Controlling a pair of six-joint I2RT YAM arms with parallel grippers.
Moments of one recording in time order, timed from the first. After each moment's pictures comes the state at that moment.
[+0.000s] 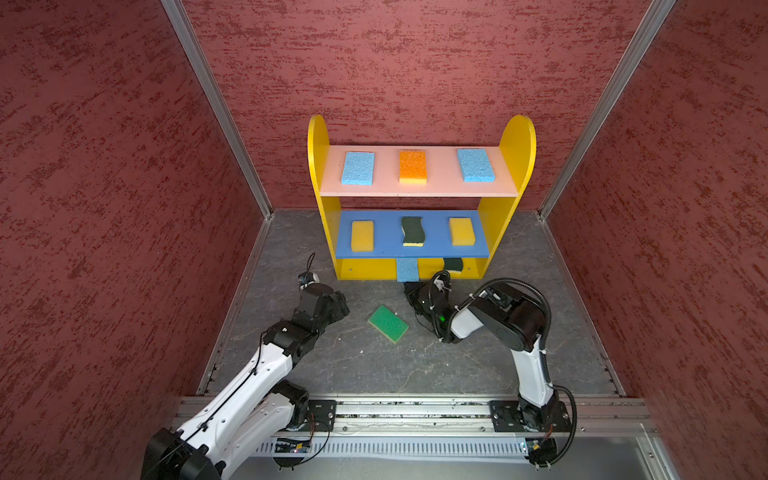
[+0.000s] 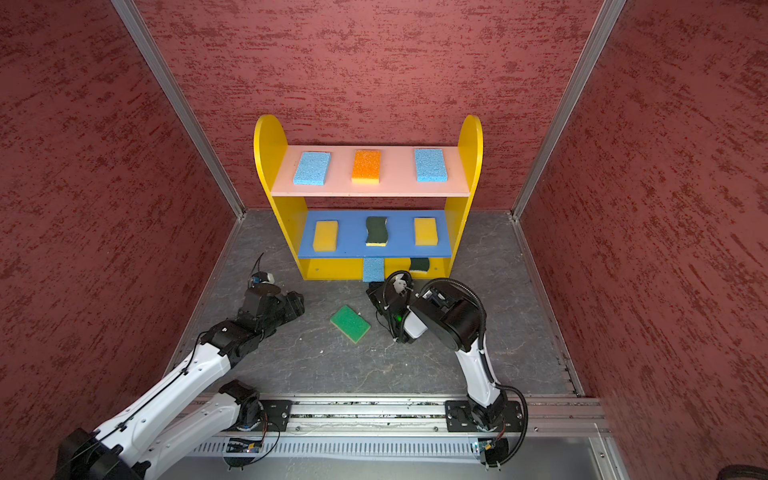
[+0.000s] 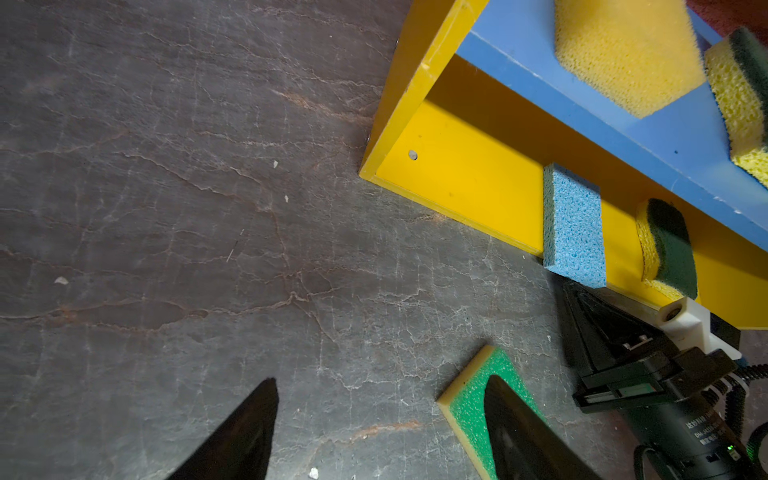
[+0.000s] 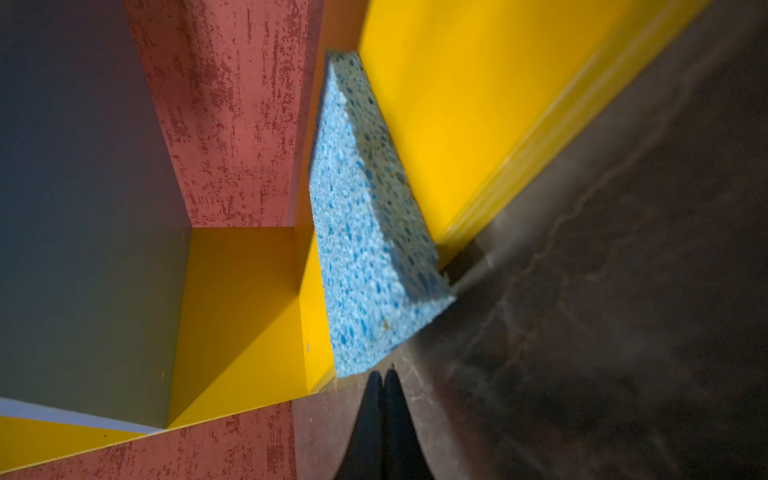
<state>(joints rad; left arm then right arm) -0.41 0.85 0.55 -0.47 -0.22 -0.73 0.76 2.09 0.78 0.94 0.26 1.52</state>
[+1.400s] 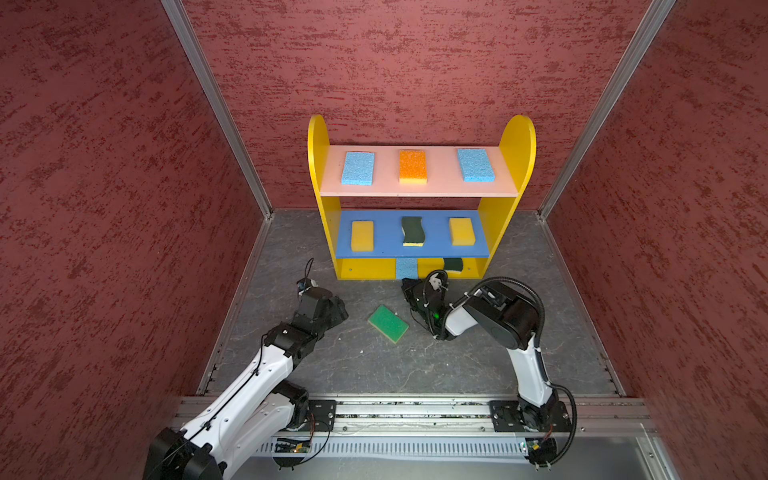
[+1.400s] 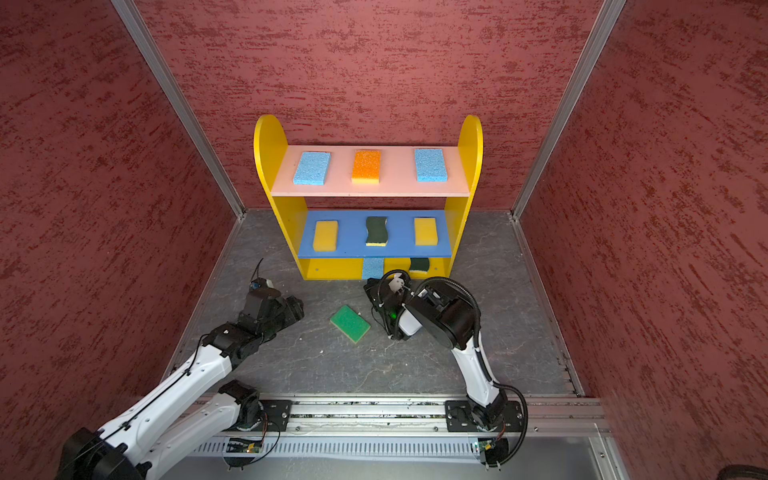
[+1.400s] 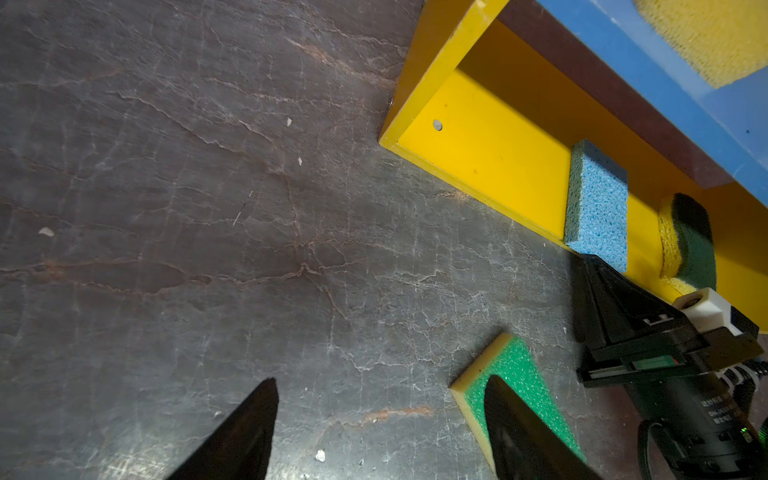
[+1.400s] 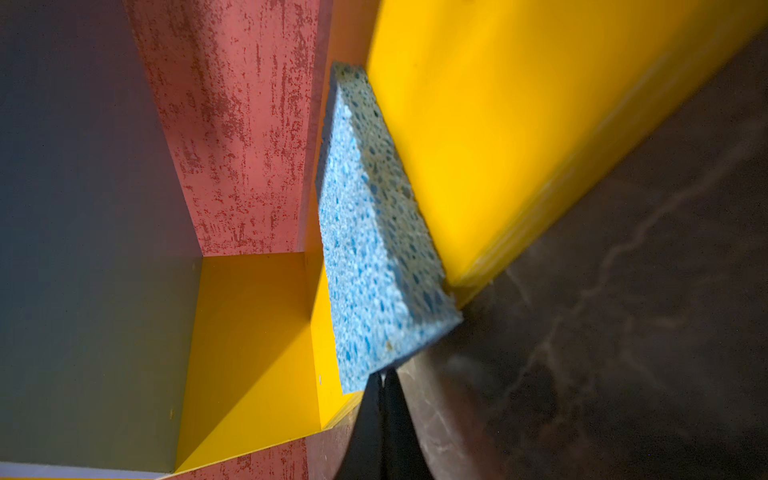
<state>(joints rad) -0.39 0.85 0.50 -0.46 -0.19 -0.79 0.77 2.15 0.84 0.96 0.33 1.57</state>
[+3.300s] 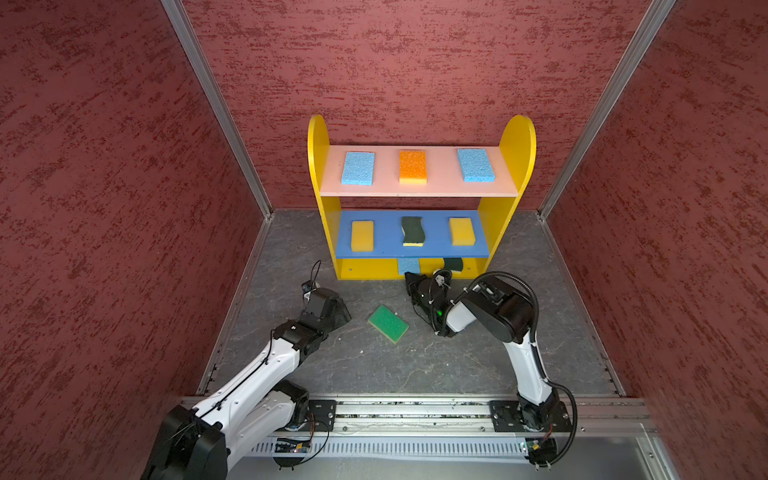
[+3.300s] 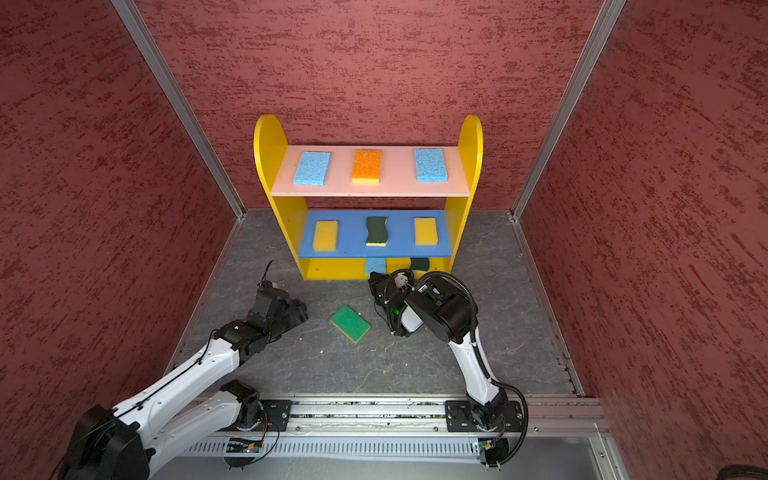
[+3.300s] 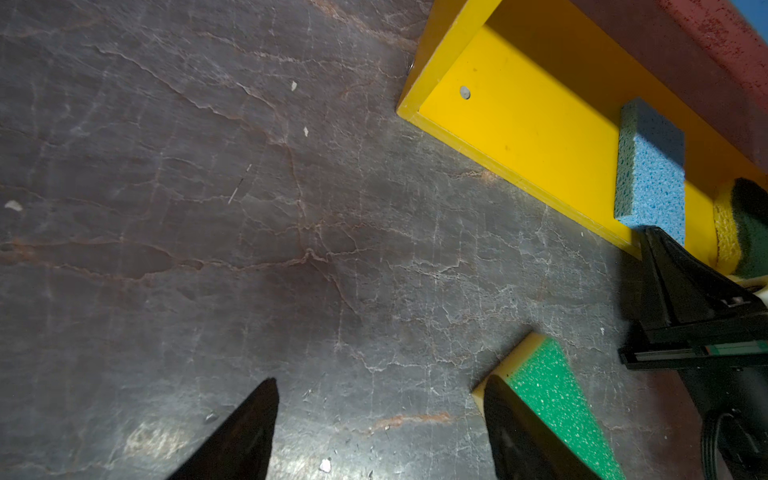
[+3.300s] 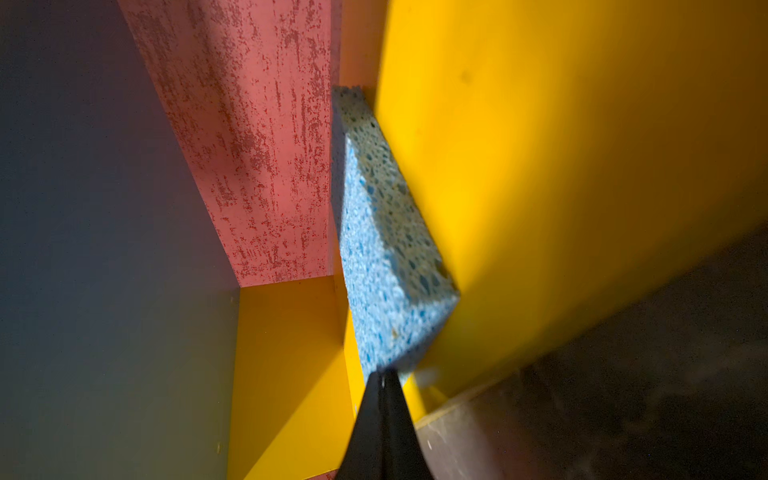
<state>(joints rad) -0.43 0.95 0.48 -0.42 -0.21 -0.81 0.70 2.20 0.86 1.06 0.28 1.63</state>
